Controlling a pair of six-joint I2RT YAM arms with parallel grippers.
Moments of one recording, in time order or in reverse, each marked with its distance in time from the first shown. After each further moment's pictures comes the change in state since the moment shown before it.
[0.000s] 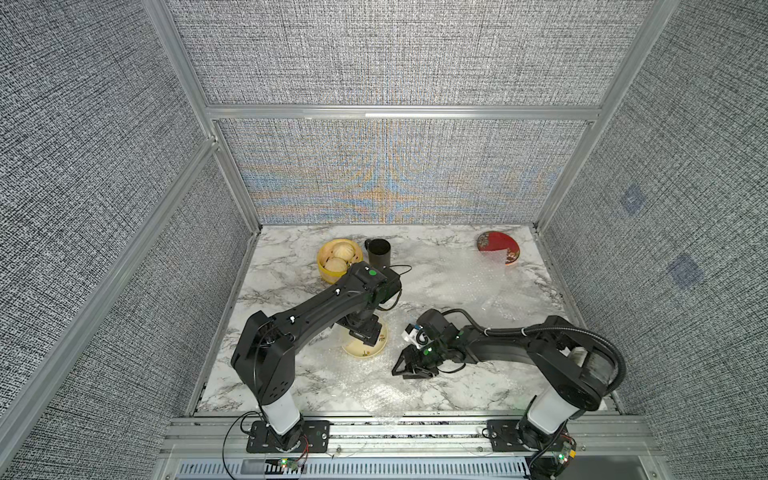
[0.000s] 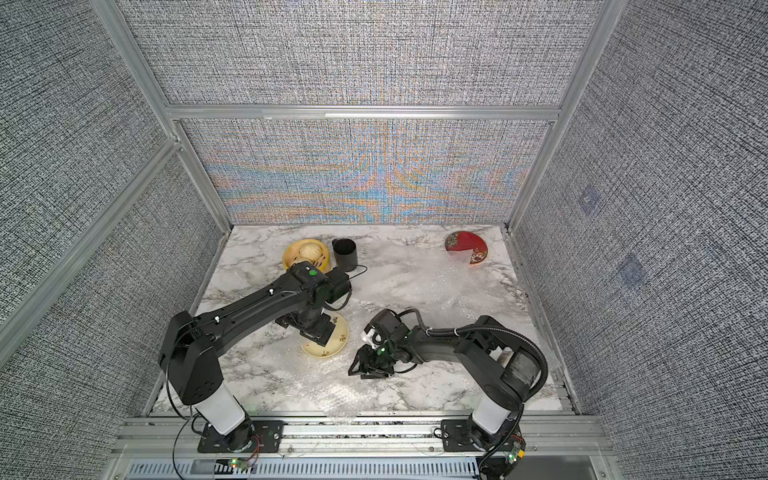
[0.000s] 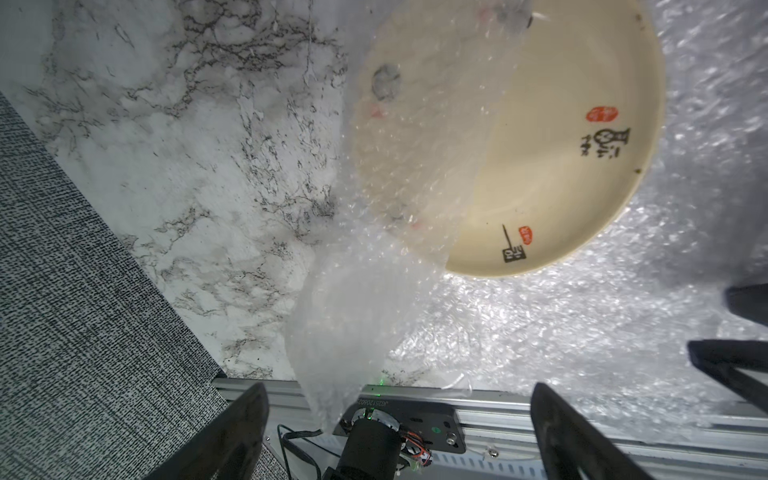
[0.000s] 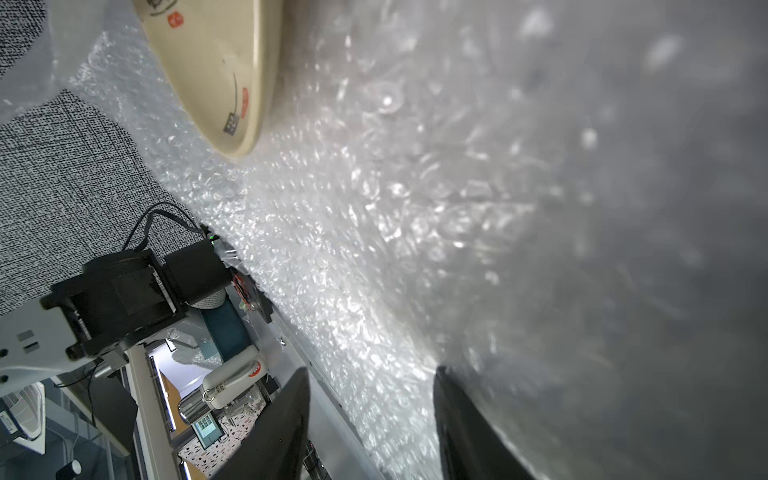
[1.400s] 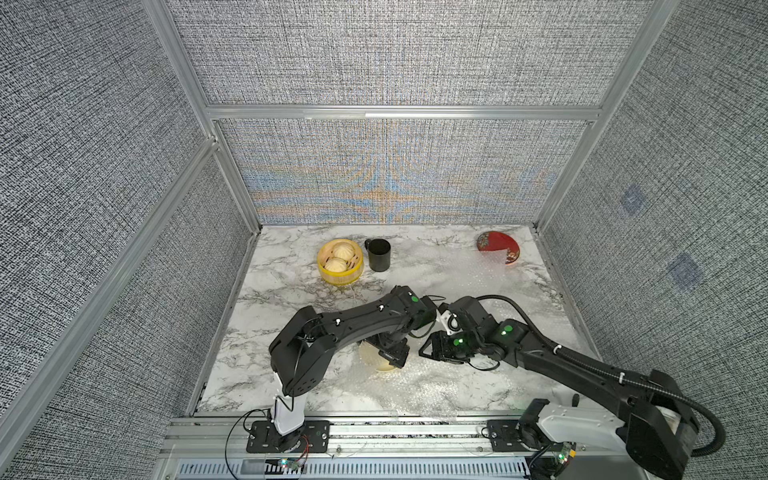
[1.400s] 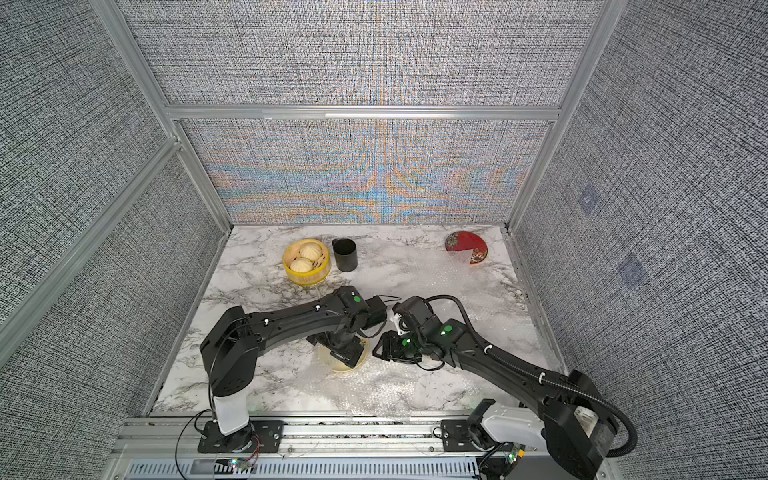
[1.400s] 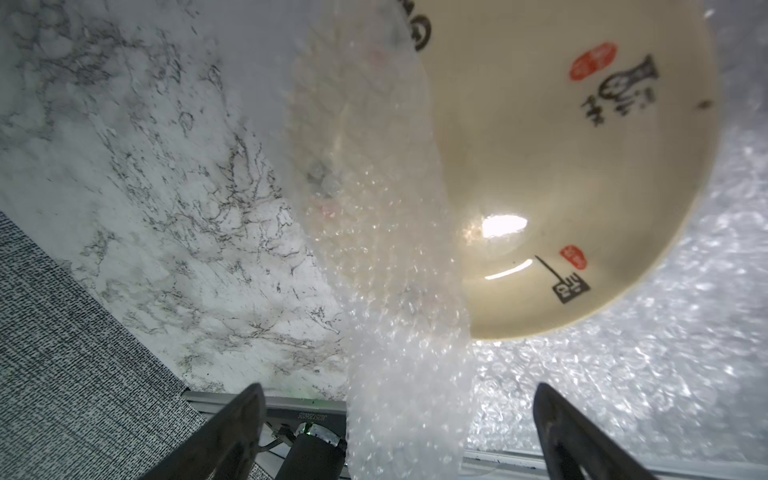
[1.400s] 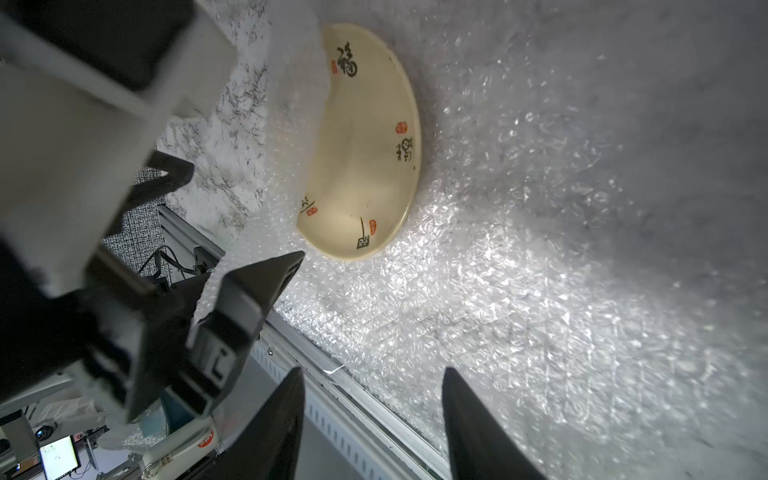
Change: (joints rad) left arm -0.237 0.201 0.019 0.082 0.027 -0.169; right arm -0.063 -0.461 0.072 -0.421 0.261 -0.105
